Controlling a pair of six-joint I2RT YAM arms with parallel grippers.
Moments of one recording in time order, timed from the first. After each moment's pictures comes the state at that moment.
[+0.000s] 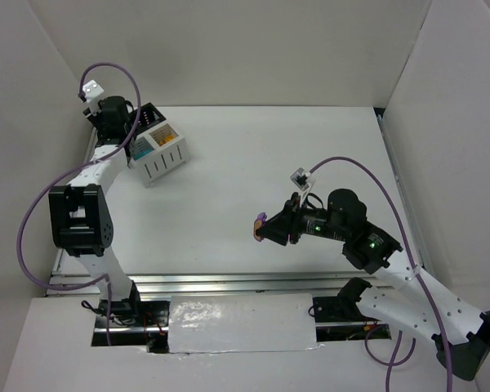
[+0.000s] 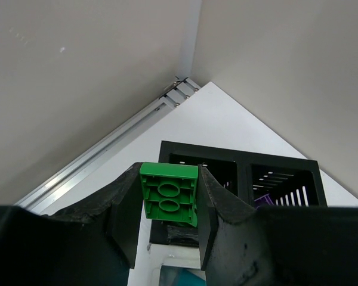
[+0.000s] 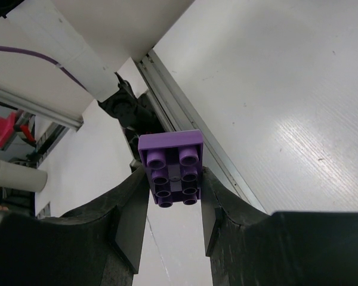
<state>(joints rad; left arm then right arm) 0.06 1.79 1.39 0.19 -0.70 -0.32 0.72 0.73 0.74 -0.23 -0.48 0.54</state>
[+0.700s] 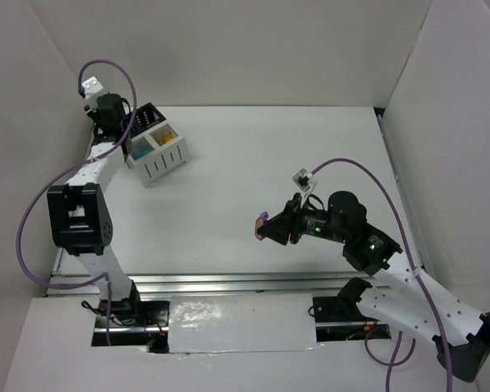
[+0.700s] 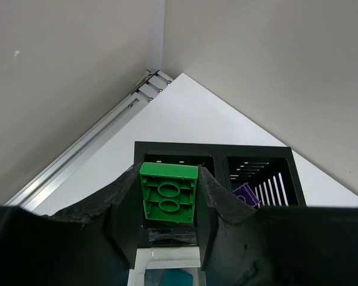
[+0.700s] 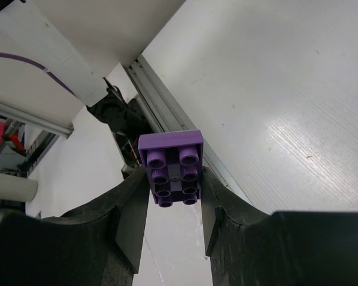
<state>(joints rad) 0.08 1.81 1.43 0.16 -0.55 -0.32 0.72 0.71 0.72 -0.22 -0.43 0.54</state>
